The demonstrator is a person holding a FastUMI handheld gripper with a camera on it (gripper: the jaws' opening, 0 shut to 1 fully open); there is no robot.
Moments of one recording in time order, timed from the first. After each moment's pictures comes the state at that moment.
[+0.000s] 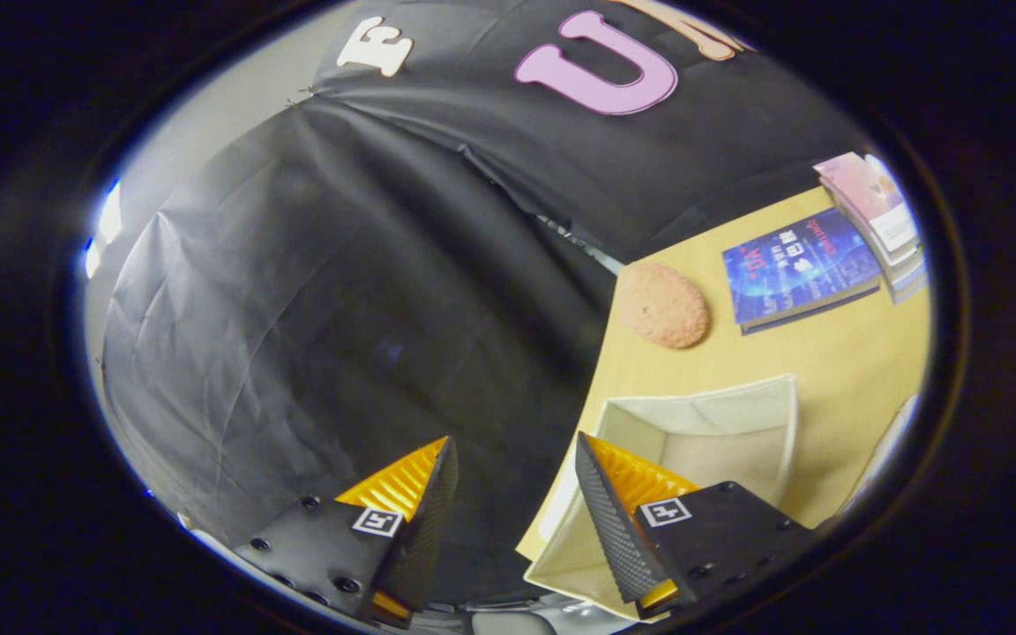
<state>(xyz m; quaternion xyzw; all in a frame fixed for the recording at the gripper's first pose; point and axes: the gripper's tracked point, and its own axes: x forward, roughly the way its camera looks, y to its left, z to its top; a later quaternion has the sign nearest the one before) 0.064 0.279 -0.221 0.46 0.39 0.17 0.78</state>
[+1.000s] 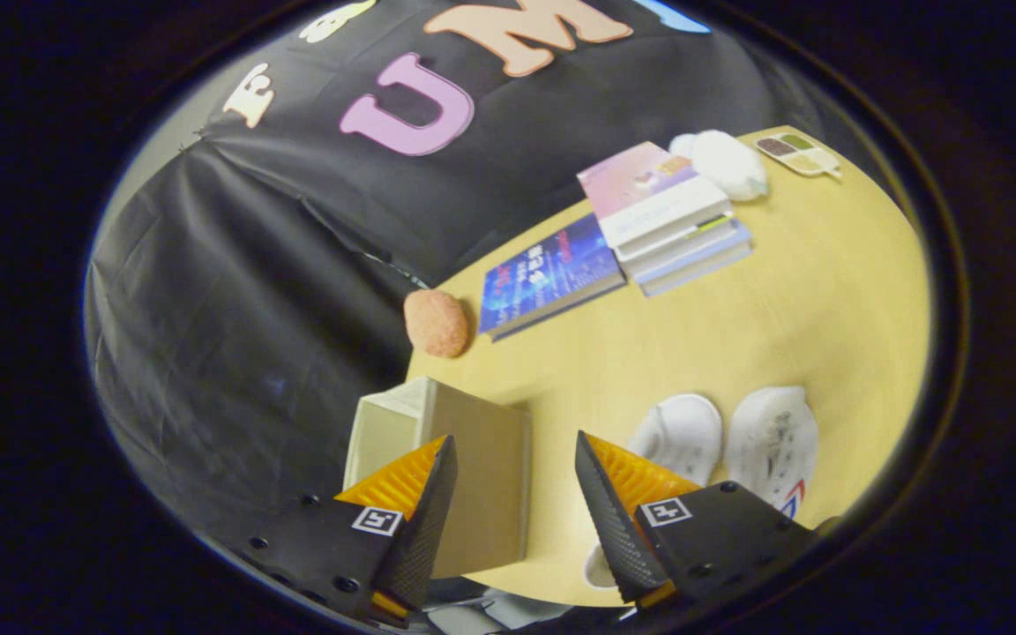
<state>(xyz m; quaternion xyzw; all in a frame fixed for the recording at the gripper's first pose) -0.070 0.063 -0.358 0.42 0.48 -0.03 0.77</state>
